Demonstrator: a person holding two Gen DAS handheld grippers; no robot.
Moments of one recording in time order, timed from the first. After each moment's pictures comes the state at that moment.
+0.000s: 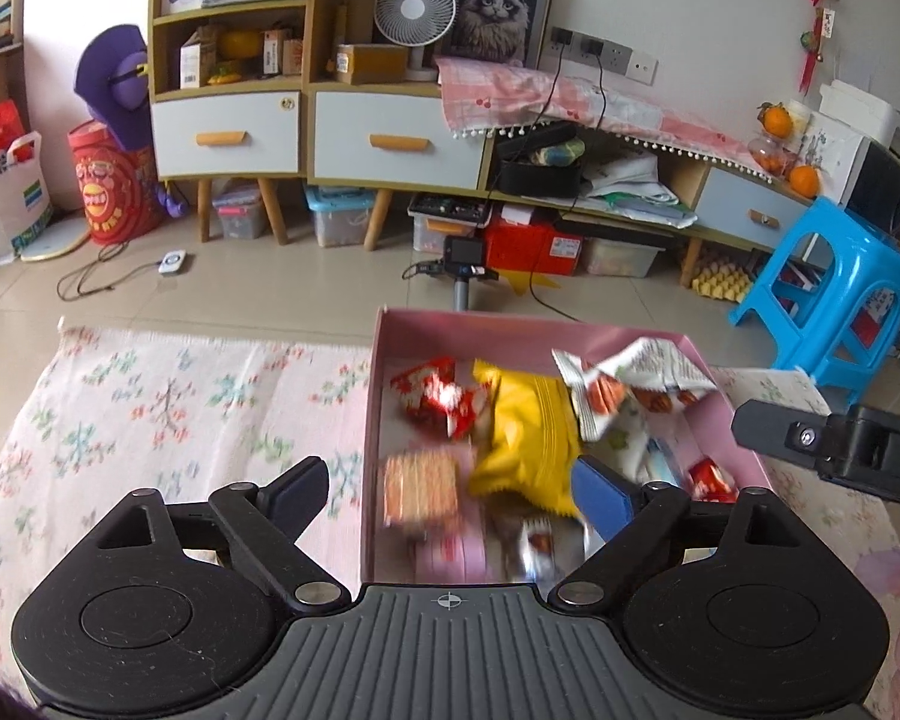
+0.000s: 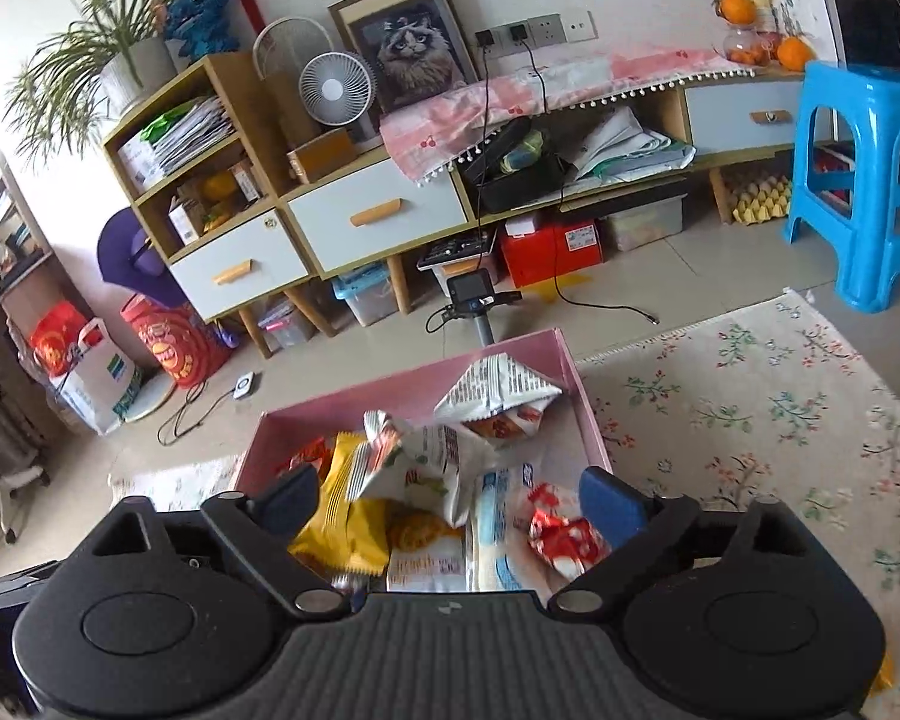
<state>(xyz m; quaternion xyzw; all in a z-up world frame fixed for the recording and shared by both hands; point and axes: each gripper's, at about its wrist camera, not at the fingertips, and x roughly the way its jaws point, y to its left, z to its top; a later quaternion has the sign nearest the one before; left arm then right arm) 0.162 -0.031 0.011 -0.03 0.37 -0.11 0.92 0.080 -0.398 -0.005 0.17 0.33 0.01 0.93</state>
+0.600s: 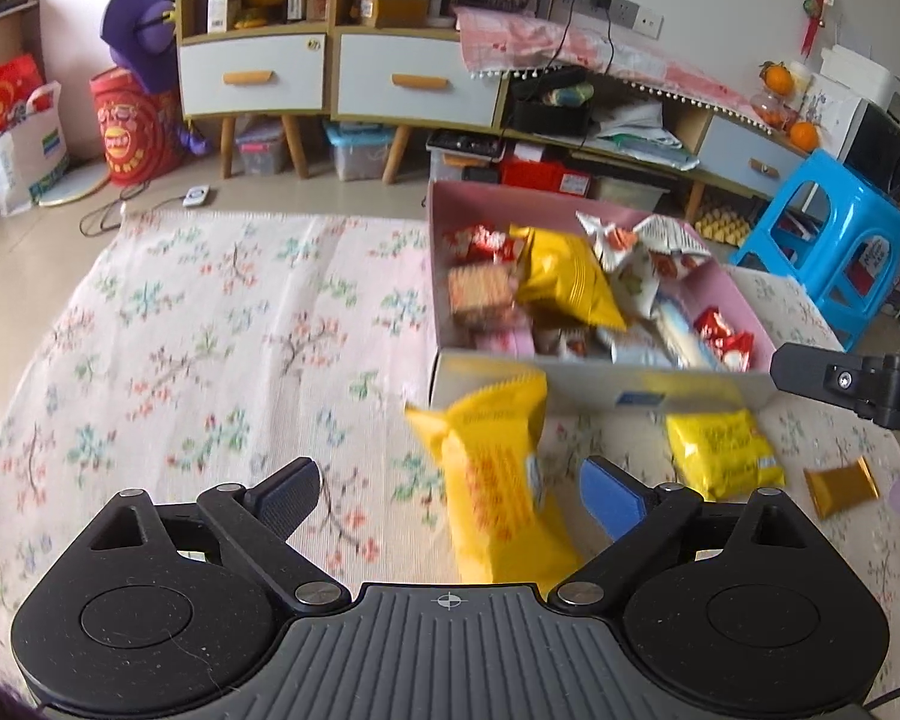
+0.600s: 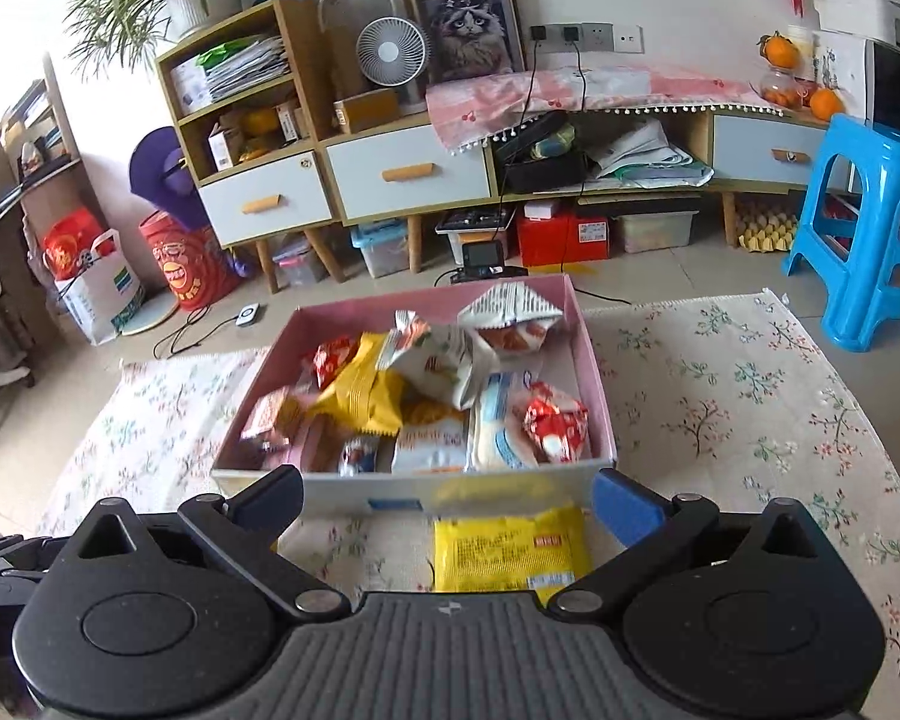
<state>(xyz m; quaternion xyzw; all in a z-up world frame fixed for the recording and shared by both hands) 0.085 0.008 -0.017 -0.03 0.41 -0.11 0.91 0.017 -0.374 -0.011 0.09 0.34 0.03 0.93</state>
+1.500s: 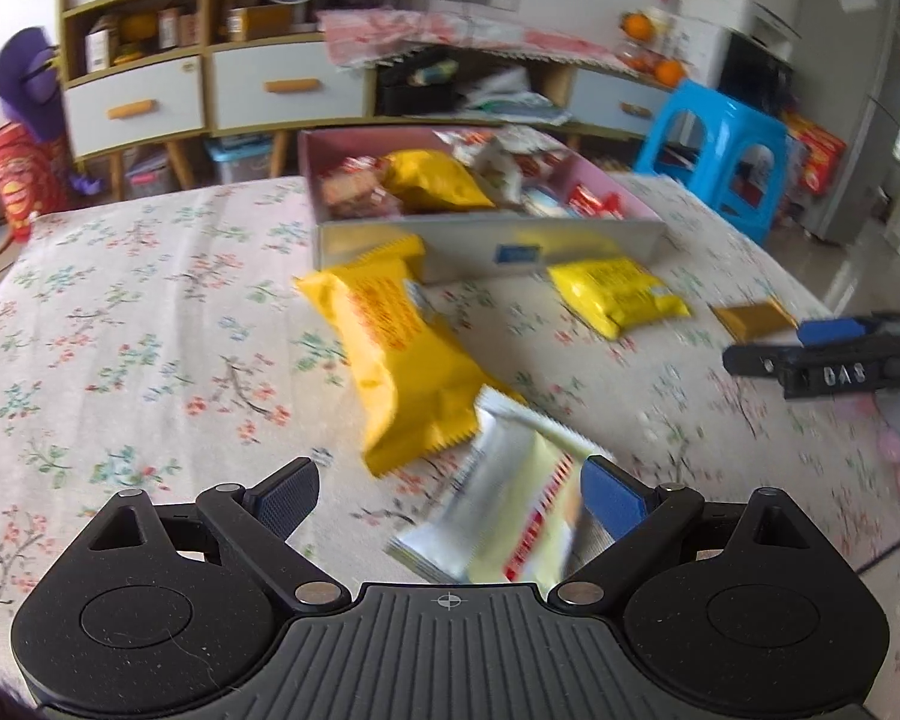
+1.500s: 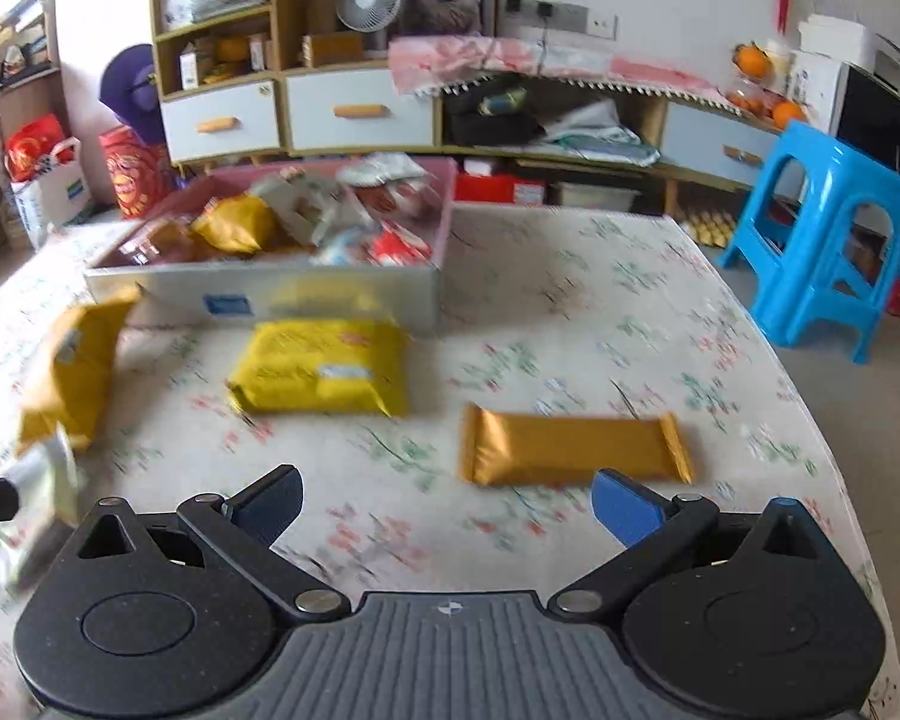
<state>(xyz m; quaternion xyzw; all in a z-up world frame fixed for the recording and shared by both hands) 0.010 -0.001 -0.060 0.04 0.38 -0.23 0.89 -0.049 -0.427 -0.083 0.00 0.37 -0.02 0.93</state>
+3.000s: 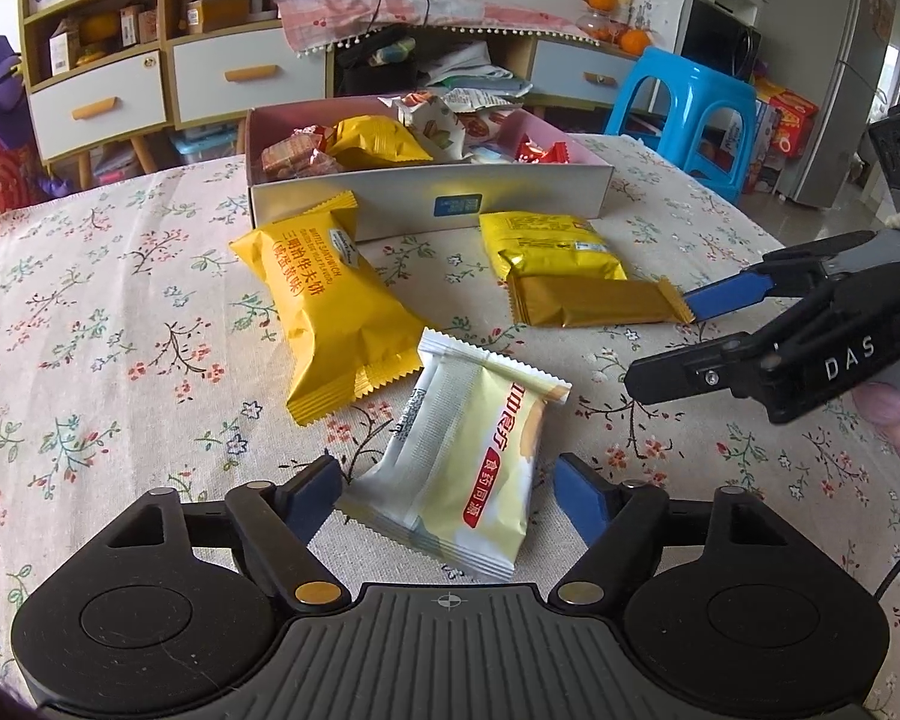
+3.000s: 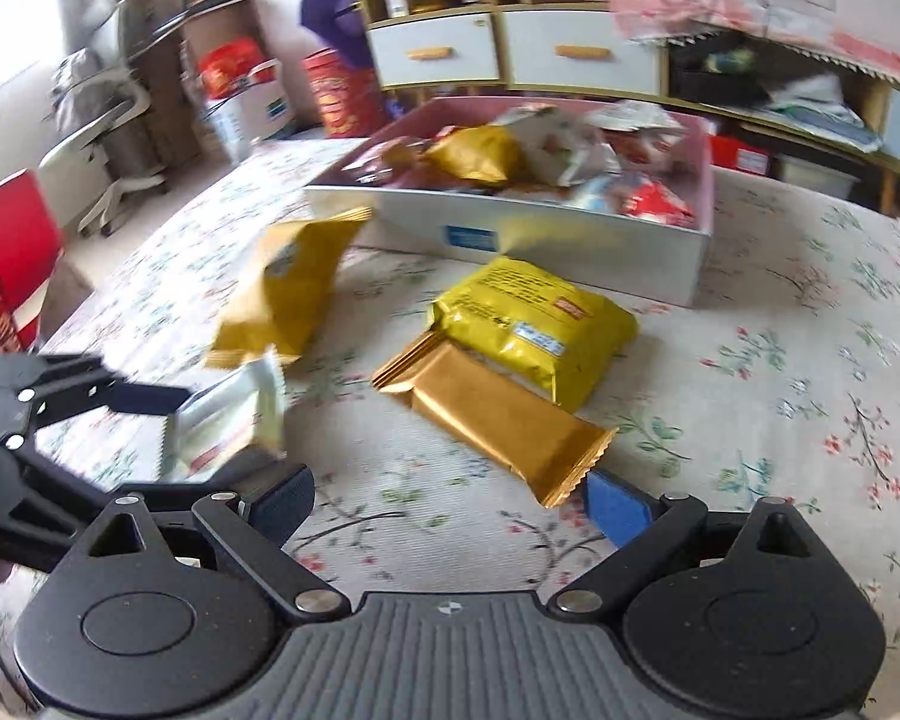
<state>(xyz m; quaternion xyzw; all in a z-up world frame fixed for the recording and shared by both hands) -0.008 -0.016 -0.069 0.05 0.39 -0.25 0.88 -0.034 -0.396 -0.080 -0.01 0.42 0.22 0.88</state>
